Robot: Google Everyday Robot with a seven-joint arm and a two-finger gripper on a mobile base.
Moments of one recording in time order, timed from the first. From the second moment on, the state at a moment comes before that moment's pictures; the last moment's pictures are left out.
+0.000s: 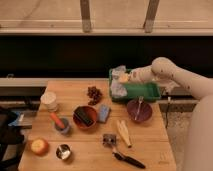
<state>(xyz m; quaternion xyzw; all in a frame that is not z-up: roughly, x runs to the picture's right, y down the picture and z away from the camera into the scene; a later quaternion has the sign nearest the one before) 0.128 -0.061 0.835 -0.29 -0.22 0.70 0.61</state>
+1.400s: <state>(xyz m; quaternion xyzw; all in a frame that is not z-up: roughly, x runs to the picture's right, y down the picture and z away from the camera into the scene) 0.147 -0.080 0.863 -0.30 -0.33 0.74 0.50</state>
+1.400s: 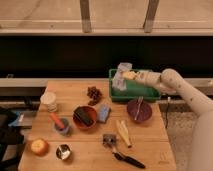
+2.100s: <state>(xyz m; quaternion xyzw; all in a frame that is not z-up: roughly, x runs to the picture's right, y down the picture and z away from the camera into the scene) 0.163 -0.100 0.863 -0.26 -0.33 0.75 0.51</state>
